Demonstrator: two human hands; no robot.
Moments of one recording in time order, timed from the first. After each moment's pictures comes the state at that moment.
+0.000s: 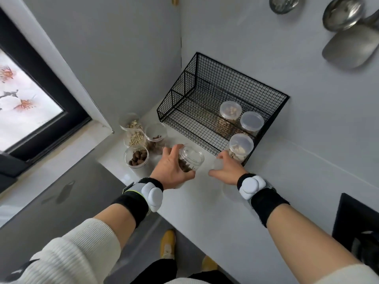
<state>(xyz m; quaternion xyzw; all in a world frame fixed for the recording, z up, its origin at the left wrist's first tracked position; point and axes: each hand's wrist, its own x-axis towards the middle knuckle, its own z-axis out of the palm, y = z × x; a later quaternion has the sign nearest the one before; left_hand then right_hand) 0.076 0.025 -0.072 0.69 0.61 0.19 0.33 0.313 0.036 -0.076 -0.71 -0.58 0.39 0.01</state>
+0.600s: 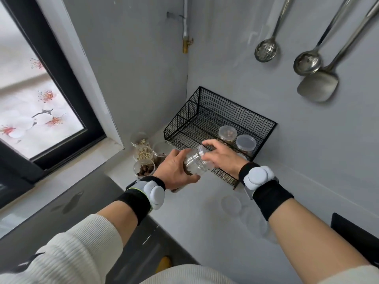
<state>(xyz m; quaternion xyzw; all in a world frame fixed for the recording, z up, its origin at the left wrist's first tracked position) 0.069 0.021 -0.007 0.76 0.57 0.19 0.26 0.287 0.049 0.037 -0.59 -0.62 0.48 0.19</state>
